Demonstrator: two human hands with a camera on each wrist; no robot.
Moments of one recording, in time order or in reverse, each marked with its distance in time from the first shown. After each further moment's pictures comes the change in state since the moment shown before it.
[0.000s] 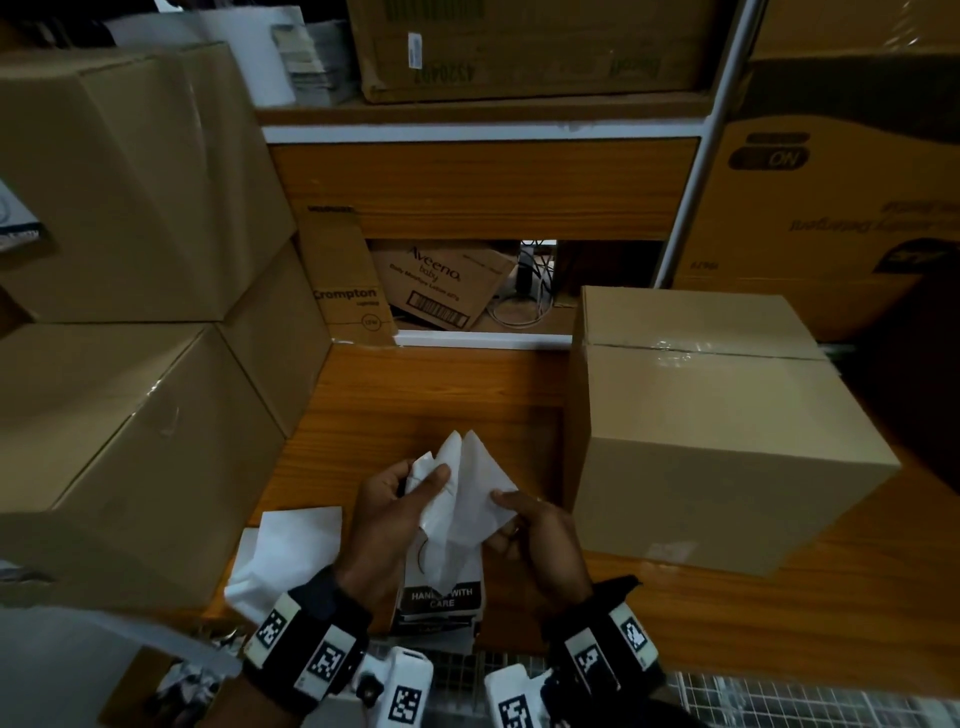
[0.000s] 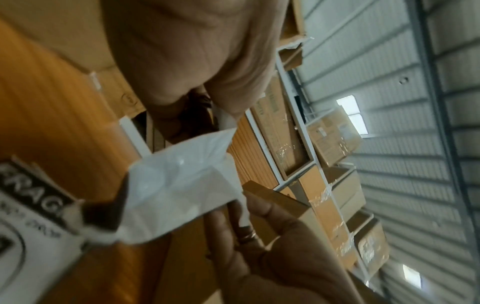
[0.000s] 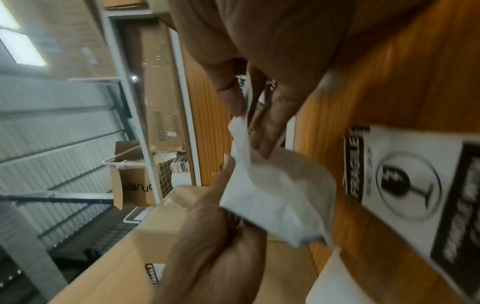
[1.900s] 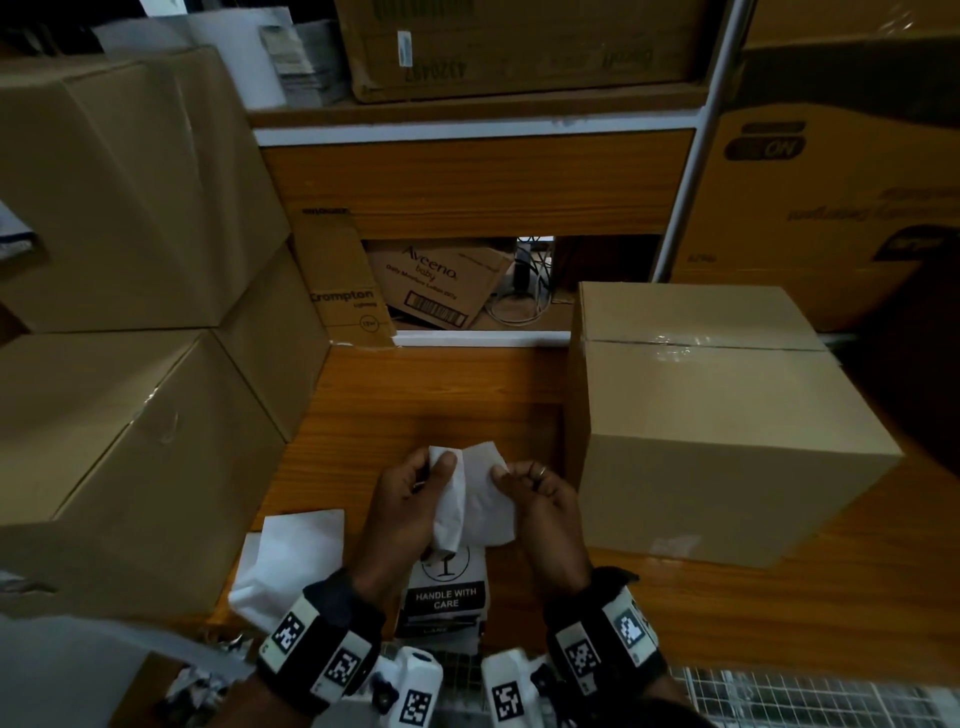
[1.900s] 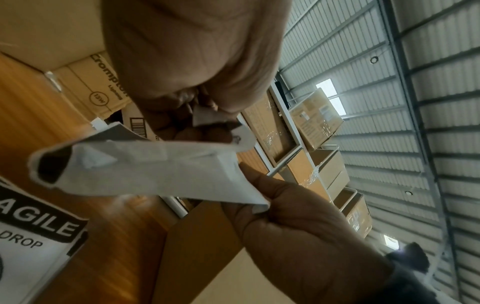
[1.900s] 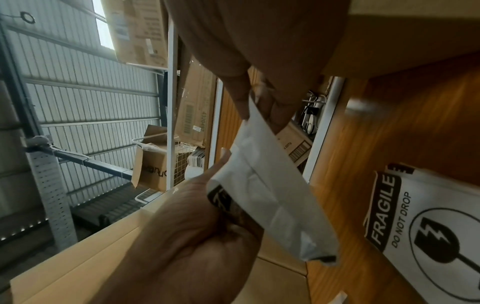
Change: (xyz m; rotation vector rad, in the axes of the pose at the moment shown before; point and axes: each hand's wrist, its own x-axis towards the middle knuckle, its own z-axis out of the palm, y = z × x) left_hand 0.000 0.004 0.010 0.126 -0.057 0.110; right_hand 0.016 0.001 0.004 -0.182 0.031 -0.271
